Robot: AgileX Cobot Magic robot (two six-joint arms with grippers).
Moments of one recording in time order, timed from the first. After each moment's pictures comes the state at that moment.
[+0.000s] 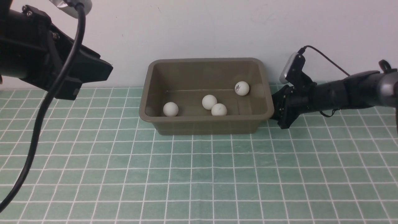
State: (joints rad) right arm -0.05 2.17 -1.54 1.34 0.72 -2.09; left arm -0.09 1.18 -1.27 -0.59 1.01 0.85
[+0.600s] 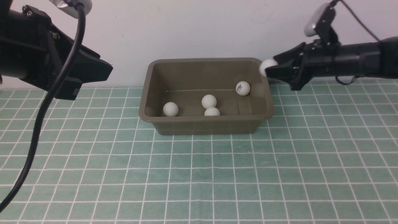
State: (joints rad) right arm 0.18 2.12 -1.54 1.42 0.89 -1.99; left arm -0.09 1.18 -1.27 -0.59 1.01 0.85
